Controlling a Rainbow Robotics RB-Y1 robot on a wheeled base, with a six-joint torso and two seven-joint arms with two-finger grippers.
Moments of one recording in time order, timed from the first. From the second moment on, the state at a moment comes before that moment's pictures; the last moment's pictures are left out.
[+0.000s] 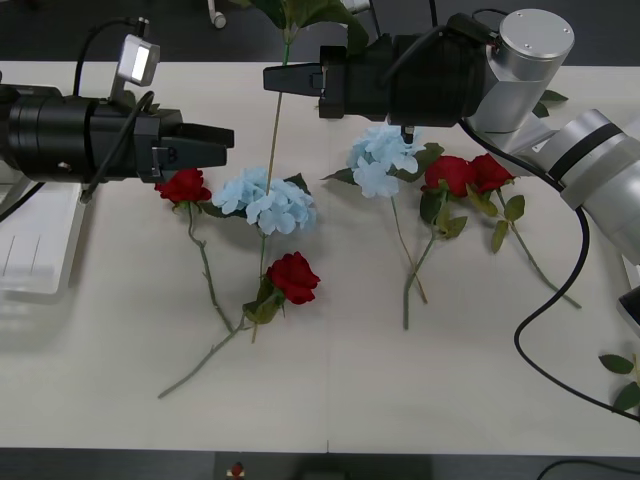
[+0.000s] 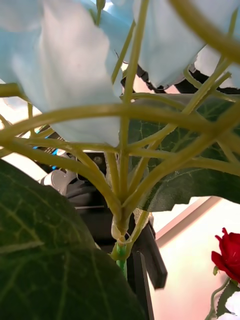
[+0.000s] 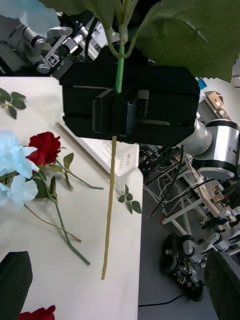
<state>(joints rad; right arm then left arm) -0.97 -0.52 0.54 -1.13 -2.33 1.00 2.48 -0.63 0.77 -0.28 -1.27 2.28 1.32 -2.45</state>
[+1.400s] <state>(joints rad) -0.97 -0.52 0.54 -1.13 -2.38 1.04 2.48 -0.63 0.64 -0.28 -1.31 2.17 1.27 -2.39</state>
